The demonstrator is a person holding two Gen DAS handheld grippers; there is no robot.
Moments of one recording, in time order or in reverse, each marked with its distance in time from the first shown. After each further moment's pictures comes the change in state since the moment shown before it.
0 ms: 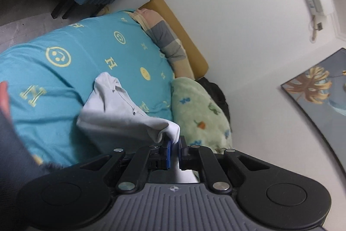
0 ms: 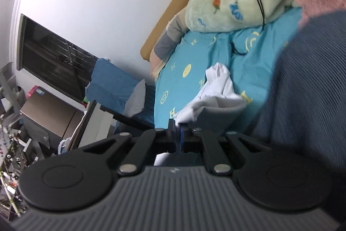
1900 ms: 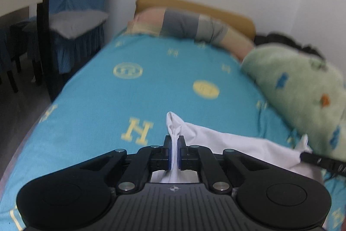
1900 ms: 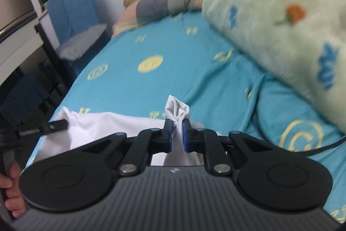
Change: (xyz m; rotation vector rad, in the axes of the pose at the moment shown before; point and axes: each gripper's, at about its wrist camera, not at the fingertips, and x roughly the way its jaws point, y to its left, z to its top) left arm 0.313 0.045 0.102 0.645 0.007 0.392; right arm 0.322 -0.015 0.074 -0.666 0.141 -0.267
